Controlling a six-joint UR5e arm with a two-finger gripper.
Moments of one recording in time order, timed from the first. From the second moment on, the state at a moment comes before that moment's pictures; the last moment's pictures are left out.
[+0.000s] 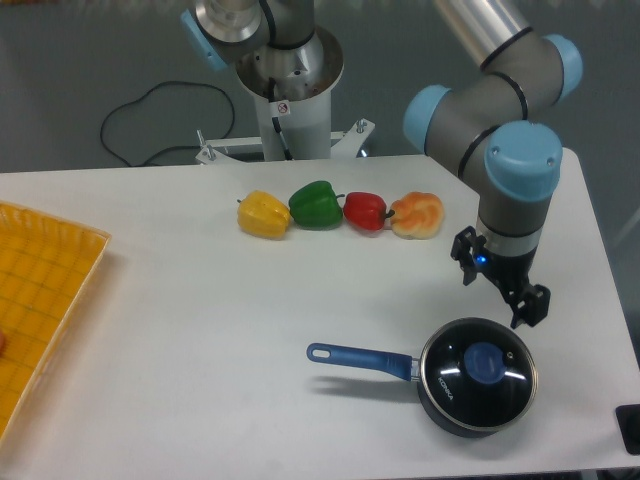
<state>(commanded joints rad) 2.69 -2.10 -1.38 -1.06 1.56 1.82</state>
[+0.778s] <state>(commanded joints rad) 2.64 -2.20 -1.19 -1.11 1.57 1.85</state>
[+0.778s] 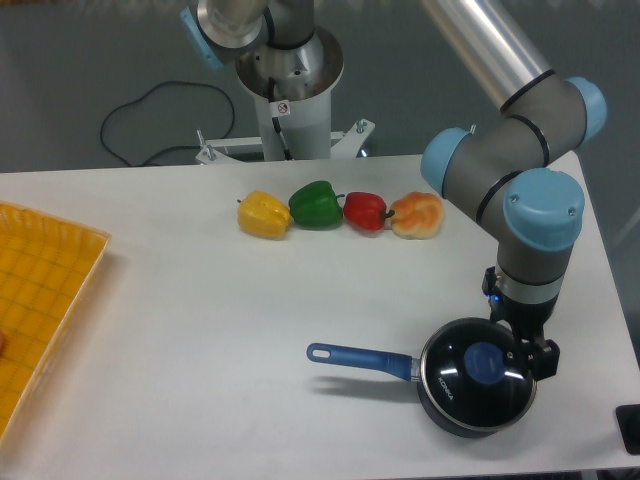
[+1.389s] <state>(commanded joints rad) 2.62 -2.28 -1.05 -1.32 1.57 1.72</state>
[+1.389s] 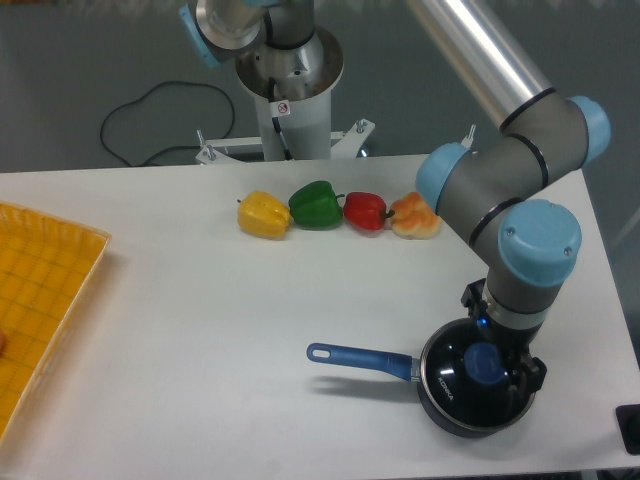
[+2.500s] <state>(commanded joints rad) 2.62 -2.30 -1.05 -1.35 1.57 1.72</state>
